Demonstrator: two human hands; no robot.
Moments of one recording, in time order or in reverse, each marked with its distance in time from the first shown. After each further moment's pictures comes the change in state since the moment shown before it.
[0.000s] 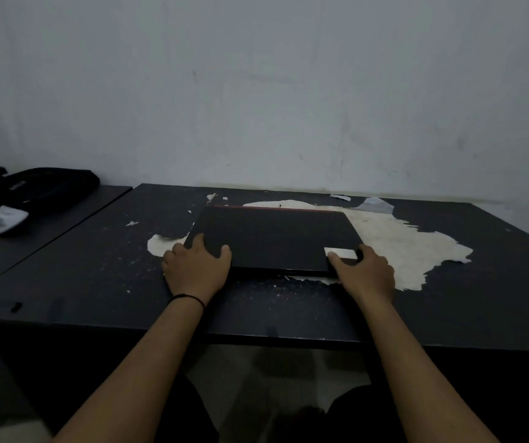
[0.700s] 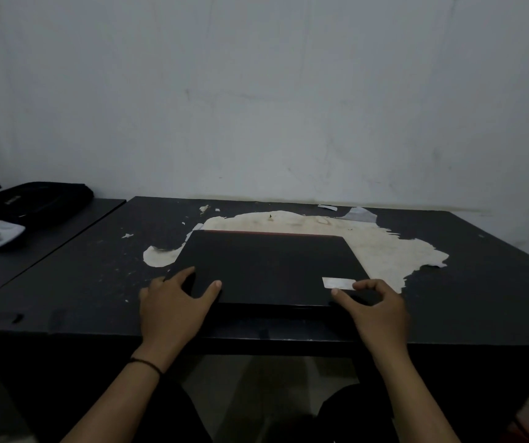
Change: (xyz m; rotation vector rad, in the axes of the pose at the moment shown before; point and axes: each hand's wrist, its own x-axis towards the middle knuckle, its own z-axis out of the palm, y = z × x) left_hand -0.062 -0.038 -0.036 -0.225 0.004 0.055; right_hand -0.091 0.017 -0.060 0.533 0.072 -0.008
